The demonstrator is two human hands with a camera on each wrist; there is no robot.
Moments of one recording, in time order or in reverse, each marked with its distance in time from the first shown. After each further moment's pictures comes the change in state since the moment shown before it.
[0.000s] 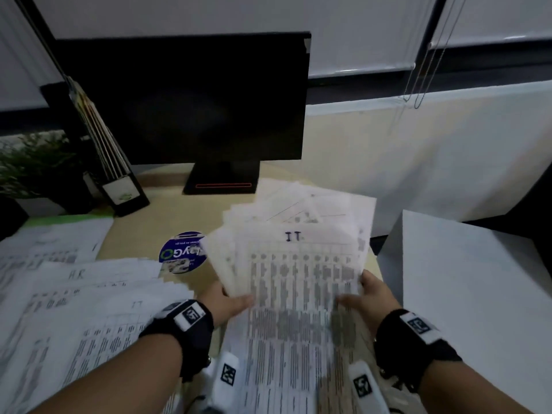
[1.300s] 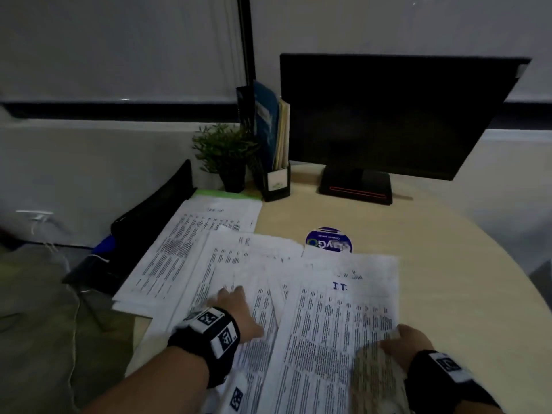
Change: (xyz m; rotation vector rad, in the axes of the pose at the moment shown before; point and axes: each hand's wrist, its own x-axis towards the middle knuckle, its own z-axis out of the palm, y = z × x) left_hand -0.089 -0.146 -0.200 0.700 0.128 -0.289; right_hand -0.030 -0.012 0.216 -0.613 -0.222 0.293
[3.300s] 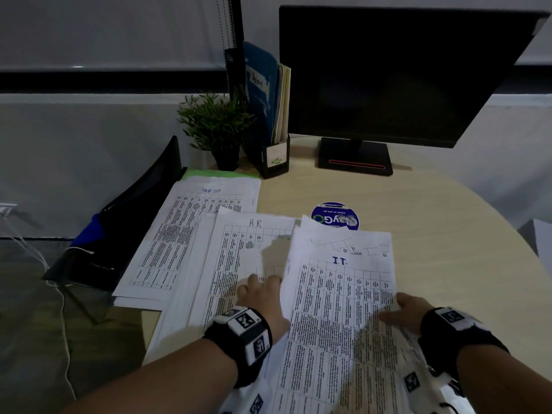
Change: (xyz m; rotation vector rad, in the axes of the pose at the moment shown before) left_hand -0.007 0.002 0.020 -0.057 0.096 0.237; right_hand 0.014 -0.008 0.016 -0.234 -0.044 0.017
